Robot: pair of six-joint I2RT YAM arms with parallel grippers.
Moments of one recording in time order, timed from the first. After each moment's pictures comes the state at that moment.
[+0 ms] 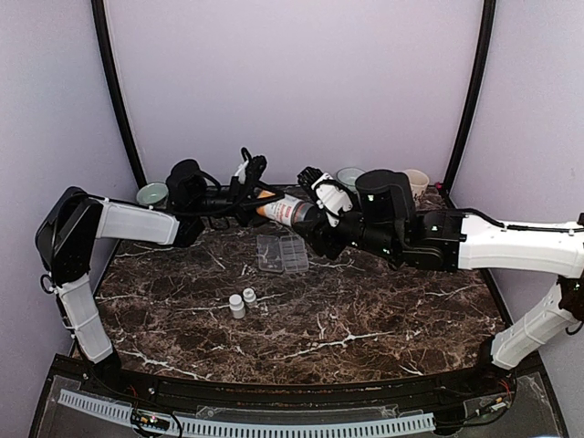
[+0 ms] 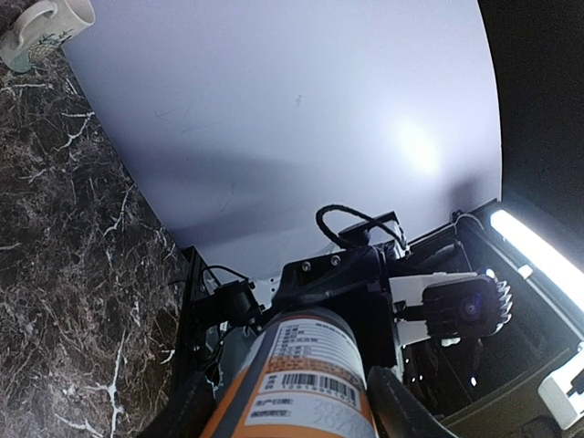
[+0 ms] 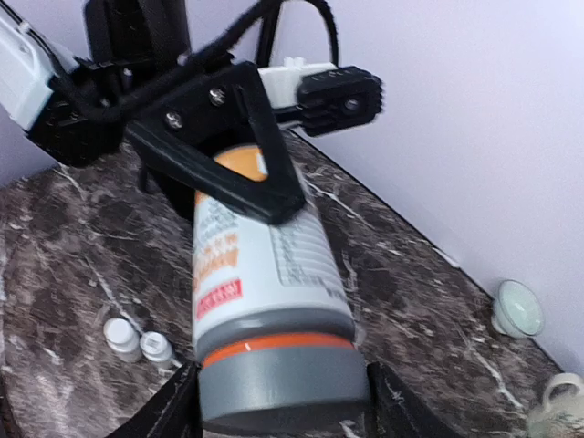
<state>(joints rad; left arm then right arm) -0.53 1.83 1.10 0.97 1.14 -1.38 1.08 1.41 1.12 -0.06 0.26 -0.14</state>
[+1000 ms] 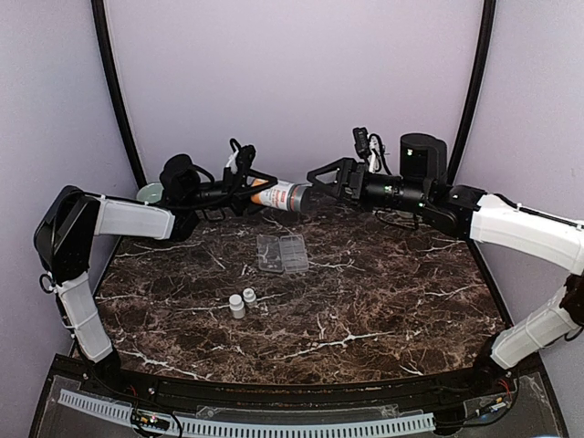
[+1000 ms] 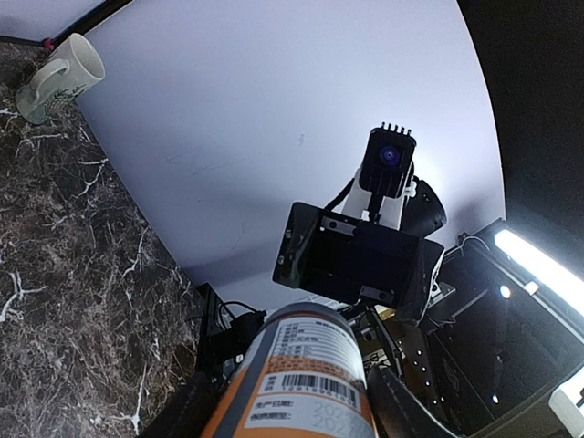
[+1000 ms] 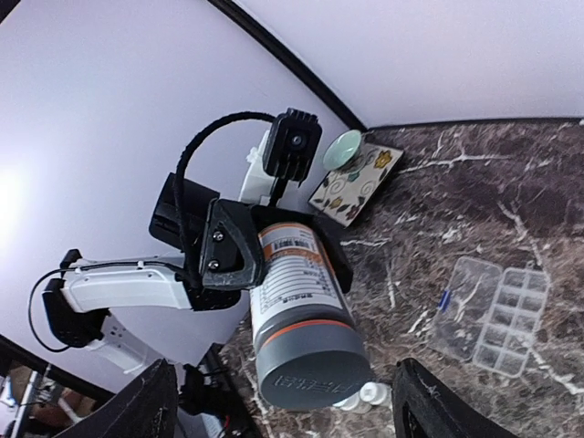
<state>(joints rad) -0.49 1.83 1.12 0.98 1.08 -1.36 0.77 1.37 1.15 0.05 -0.33 0.73</state>
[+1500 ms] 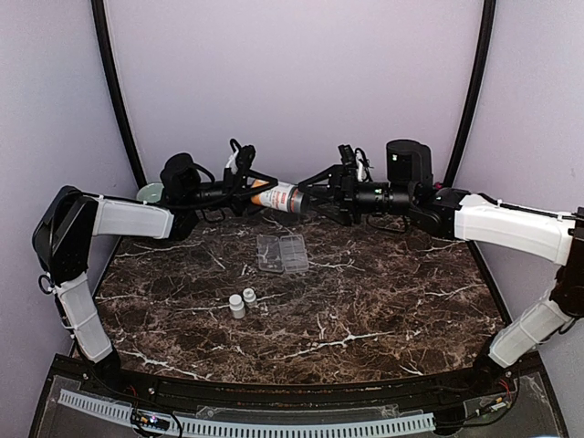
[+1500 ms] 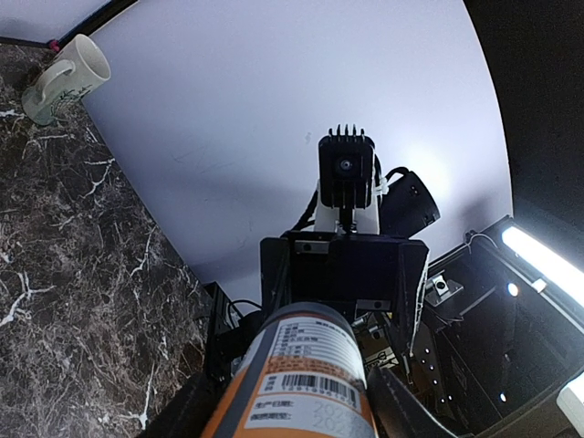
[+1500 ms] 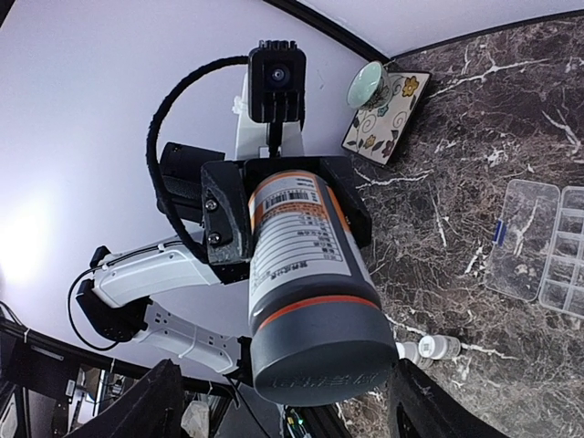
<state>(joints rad) -0.49 1.82 1.12 0.93 1.08 -1.30 0.75 1.46 1.15 0.10 -0.52 0.96</state>
